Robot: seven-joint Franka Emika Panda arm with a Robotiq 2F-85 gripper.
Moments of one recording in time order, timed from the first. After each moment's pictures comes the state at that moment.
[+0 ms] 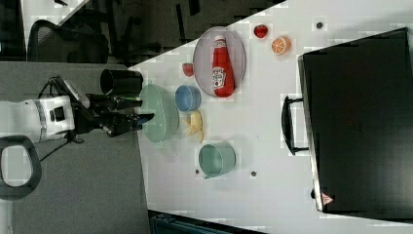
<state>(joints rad) -0.02 -0.02 0.02 -1.78 0.01 0.23 -0.06</state>
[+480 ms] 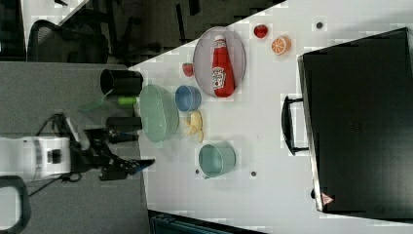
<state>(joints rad) -0.09 -0.21 0.07 -1.93 0.01 0.10 -0.06</state>
